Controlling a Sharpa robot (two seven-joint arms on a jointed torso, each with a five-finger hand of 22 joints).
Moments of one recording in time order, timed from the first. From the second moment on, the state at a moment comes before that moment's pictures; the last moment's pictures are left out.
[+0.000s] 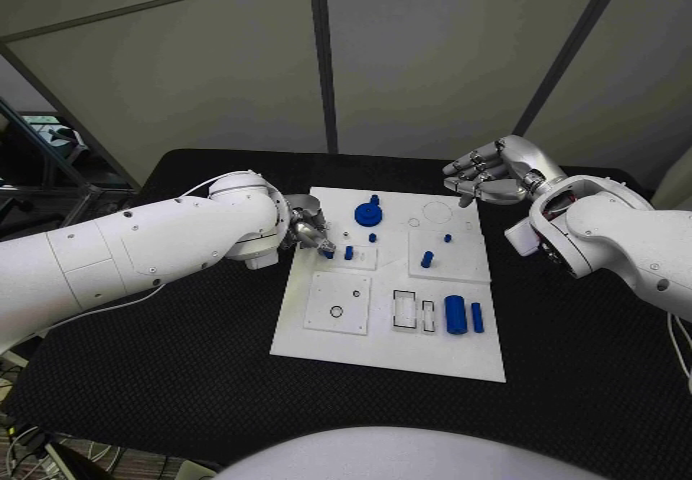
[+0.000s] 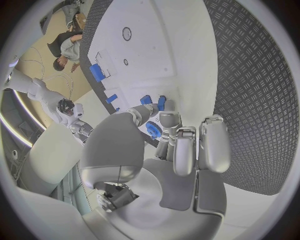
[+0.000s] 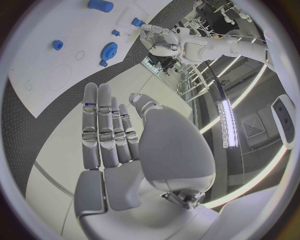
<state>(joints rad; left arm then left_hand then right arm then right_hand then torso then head) 1.18 -0.76 0.05 1.43 -1.14 0.11 -0.51 1.13 -0.17 0.64 0.09 0.33 0.93 0.05 0.64 0.55 1.29 -0.03 1.06 0.86 1.47 -0.08 1.55 1.31 0.13 1.45 0.03 1.37 1.31 1.20 -0.81 0.06 1.46 -0.91 -0.40 0.04 1.39 -0.13 0.28 0.16 0.42 1.00 0.18 0.09 0.07 1.14 0.10 0.22 0.12 1.36 0.02 0.24 0.50 0.18 1.18 0.12 0.44 0.25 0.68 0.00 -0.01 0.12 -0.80</state>
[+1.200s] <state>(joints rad) 1.18 -0.75 0.05 1.41 -1.14 0.11 -0.52 1.02 -0.16 0.32 0.20 0.33 0.95 0.04 0.63 0.56 1.30 -0.03 1.07 0.87 1.46 -0.09 1.55 1.31 0.13 1.46 0.03 1.37 1.31 1.20 -0.83 0.06 1.48 -0.91 -0.40 0.04 1.39 -0.13 0.28 0.16 0.42 1.00 0.18 0.09 0.07 1.14 0.10 0.22 0.11 1.36 0.02 0.24 0.50 0.18 1.18 0.12 0.43 0.25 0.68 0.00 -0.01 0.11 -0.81</state>
